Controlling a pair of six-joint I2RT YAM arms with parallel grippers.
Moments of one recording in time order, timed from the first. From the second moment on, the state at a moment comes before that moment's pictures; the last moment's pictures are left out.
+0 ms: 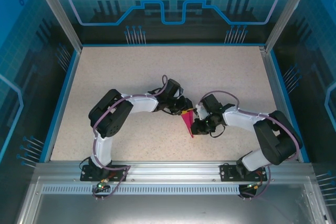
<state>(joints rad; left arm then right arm) -0.67 2.00 1.16 0.00 0.50 -1.11 0.51 1.48 0.65 -0.44 -0.53 0.41</state>
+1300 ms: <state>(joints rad) -0.68 2.03 1.16 -0.04 0.49 -1.06 0.83 1.22 0.62 -0.53 0.03 0.52</state>
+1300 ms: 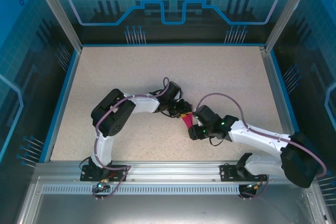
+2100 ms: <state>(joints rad) -0.68 2.03 1.16 -0.04 0.49 -1.06 1.07 1.52 0.79 -0.66 0.40 0.56</state>
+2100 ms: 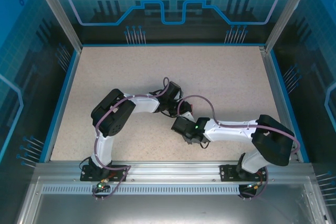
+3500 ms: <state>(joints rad) -0.68 2.03 1.16 -0.05 0.49 -1.06 1.16 1.72 0.96 -0.83 0.59 0.57</state>
